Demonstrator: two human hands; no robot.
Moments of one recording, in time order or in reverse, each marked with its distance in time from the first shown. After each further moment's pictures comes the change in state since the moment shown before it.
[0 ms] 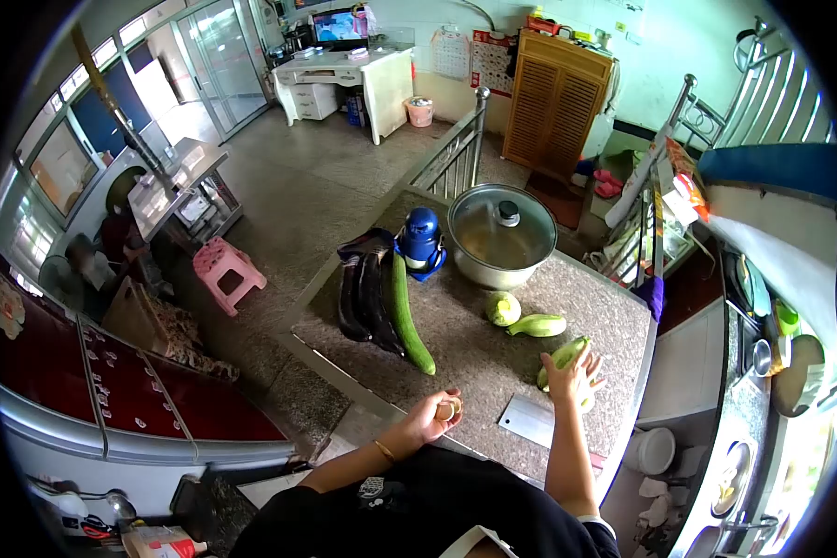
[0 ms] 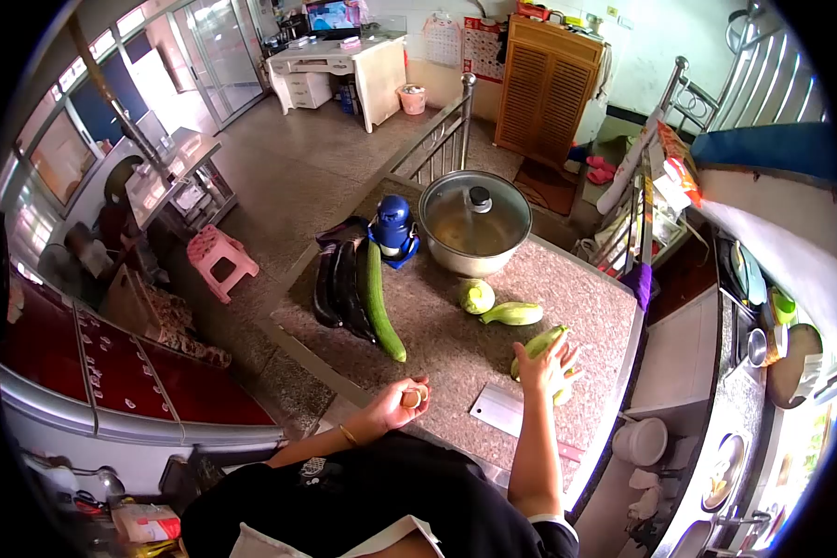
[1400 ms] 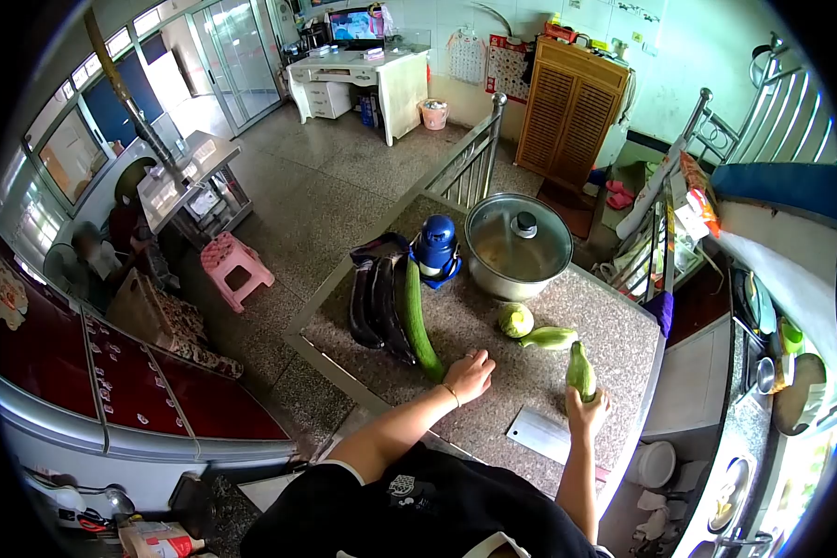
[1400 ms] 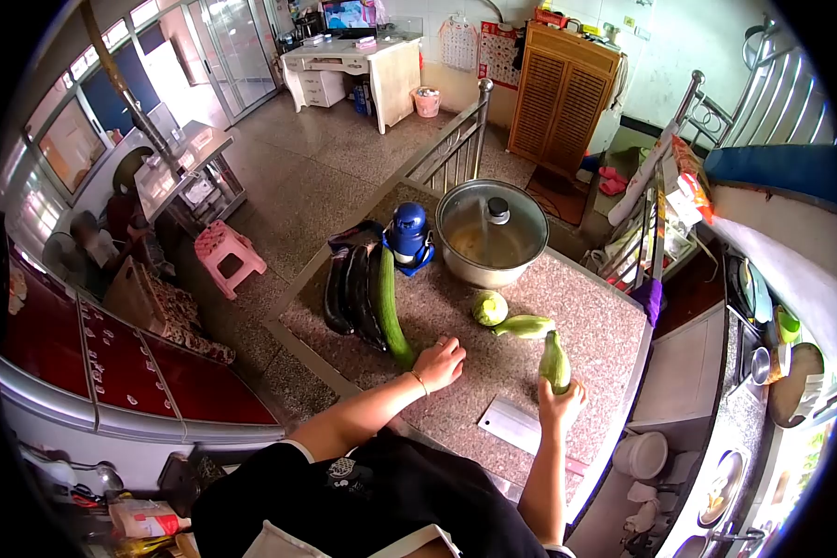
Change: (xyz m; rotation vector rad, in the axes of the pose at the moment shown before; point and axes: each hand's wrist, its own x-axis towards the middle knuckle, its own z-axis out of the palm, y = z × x) left_hand 0.083 0.039 0.041 2.232 -0.009 1.199; right_hand -0.012 0.047 0.019 0.258 0.167 0.063
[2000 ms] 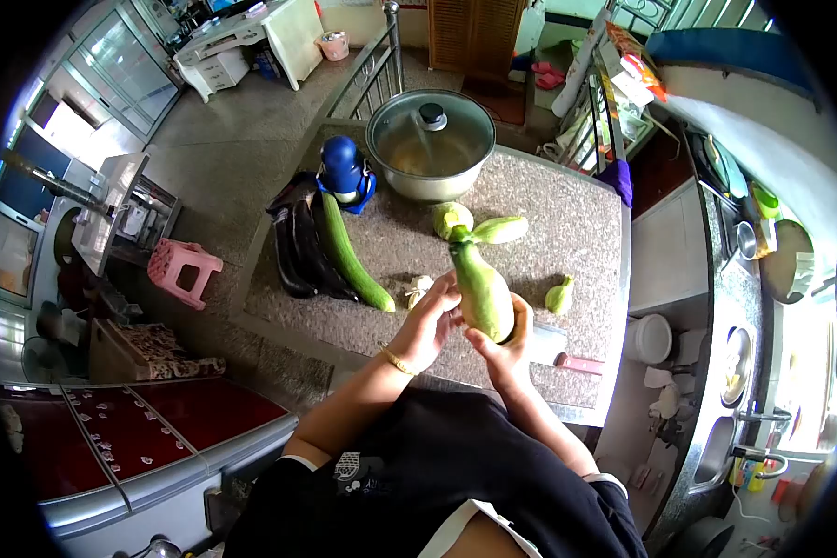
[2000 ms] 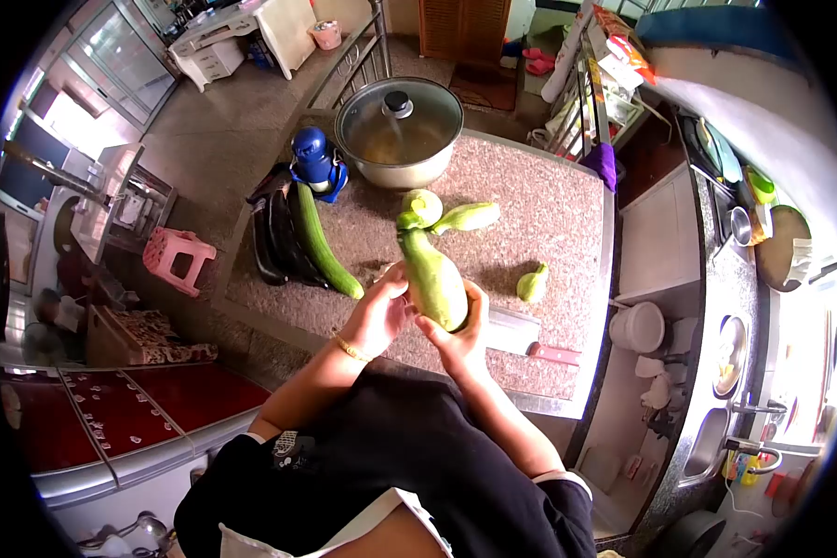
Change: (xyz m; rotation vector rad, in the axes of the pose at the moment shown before) left_hand -0.002 0.096 -0.107 -1.885 -0.145 -0.532; right_hand -0.102 -0.073 -0.042 1.105 -0.297 -0.192
